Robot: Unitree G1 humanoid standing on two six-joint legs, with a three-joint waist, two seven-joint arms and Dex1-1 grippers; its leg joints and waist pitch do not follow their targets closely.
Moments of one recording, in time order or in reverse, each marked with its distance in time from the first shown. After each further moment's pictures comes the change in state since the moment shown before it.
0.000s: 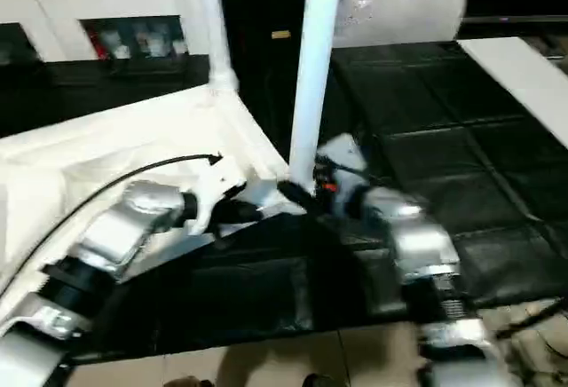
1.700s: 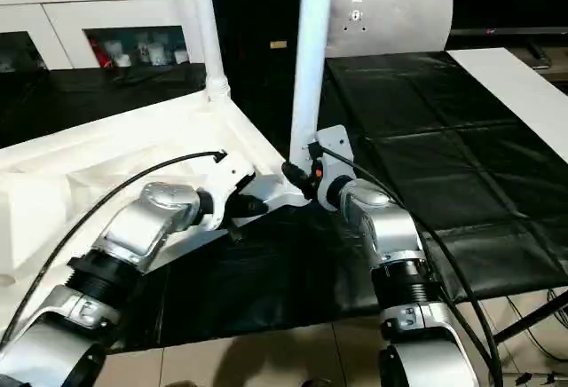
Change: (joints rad) left arm -0.050 -0.174 0.078 0.106 0.024 0.137 0.227; right arm -0.079 0.227 -0.067 0.061 -0.089 0.137 -0.381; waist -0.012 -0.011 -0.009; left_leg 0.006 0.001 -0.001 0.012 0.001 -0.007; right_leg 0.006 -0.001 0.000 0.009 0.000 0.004
